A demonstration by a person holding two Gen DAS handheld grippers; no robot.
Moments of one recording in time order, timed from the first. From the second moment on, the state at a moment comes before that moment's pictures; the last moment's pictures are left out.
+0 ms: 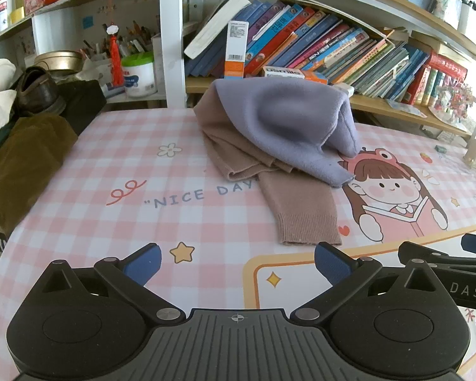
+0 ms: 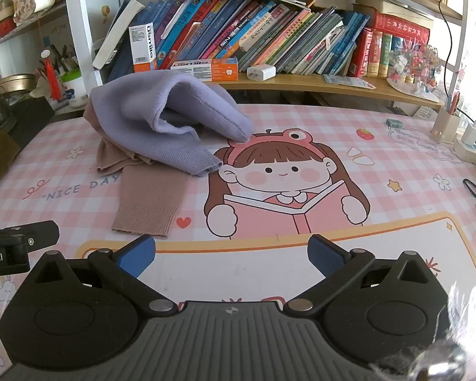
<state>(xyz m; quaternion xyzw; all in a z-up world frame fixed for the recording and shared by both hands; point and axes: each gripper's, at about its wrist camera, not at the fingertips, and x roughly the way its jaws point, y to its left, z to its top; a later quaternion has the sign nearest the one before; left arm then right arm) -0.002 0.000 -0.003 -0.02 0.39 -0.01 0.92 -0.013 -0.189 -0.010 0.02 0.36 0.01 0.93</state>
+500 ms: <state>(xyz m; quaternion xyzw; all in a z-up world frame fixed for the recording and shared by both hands) -0.002 -0.001 -0.003 -0.02 0.39 -0.01 0.92 -0.012 -0.190 -0.009 0.02 0.37 0.01 0.93</state>
